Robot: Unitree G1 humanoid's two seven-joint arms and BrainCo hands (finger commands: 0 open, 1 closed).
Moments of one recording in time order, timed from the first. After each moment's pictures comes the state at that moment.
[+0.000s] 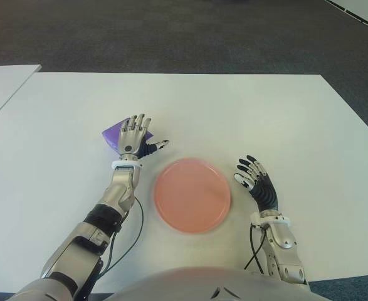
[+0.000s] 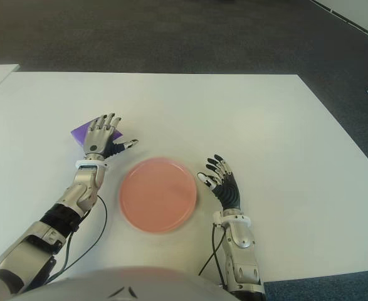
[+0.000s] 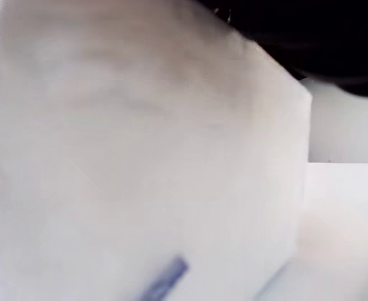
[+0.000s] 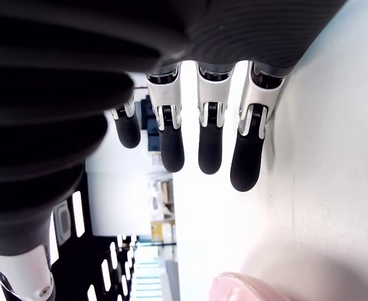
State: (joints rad) left arm -0.30 0.31 -0.40 0.46 1.02 0.27 0.42; right arm 0.33 -0.04 -0.01 -0.08 0.06 -0.06 0.04
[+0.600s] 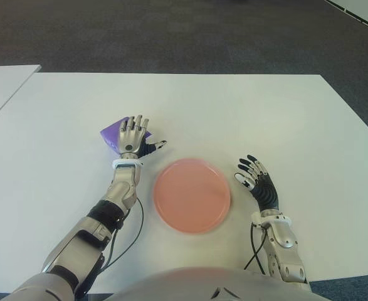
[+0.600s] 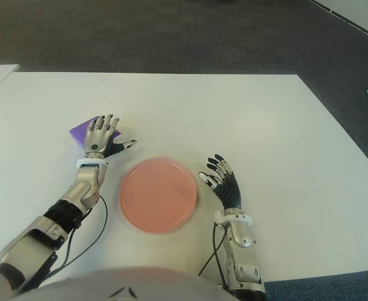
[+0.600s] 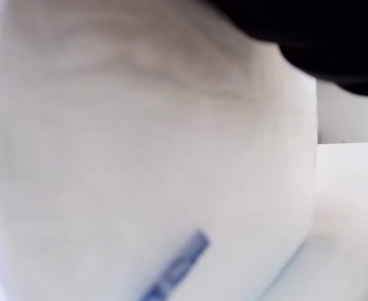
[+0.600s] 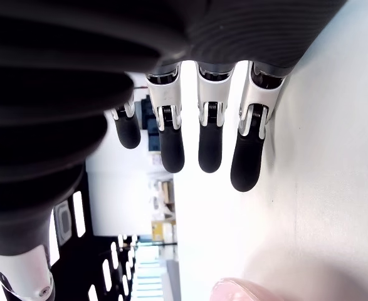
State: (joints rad) left arm -0.35 0.31 -0.46 0.52 1.03 0.38 0.41; right arm 0.32 -0.04 -0.03 -0.07 0.07 -0.06 0.05
